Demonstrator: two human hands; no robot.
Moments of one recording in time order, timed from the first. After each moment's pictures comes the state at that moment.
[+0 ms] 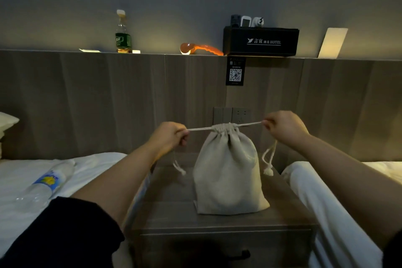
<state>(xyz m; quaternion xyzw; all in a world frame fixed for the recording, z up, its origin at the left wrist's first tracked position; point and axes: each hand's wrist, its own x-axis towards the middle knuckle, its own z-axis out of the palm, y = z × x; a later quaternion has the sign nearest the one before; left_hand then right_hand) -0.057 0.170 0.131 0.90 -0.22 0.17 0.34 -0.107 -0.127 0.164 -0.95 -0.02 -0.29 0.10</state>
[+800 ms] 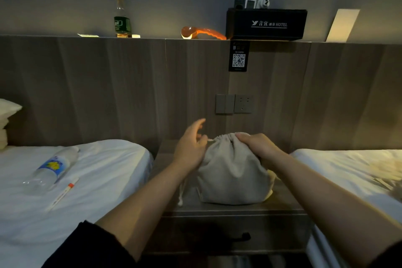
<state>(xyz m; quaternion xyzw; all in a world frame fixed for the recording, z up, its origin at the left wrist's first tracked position) -0.091 0.118 0.069 0.84 -0.16 0.20 0.47 -0.116 -0.071 0.093 -0.85 0.06 -0.03 0.53</state>
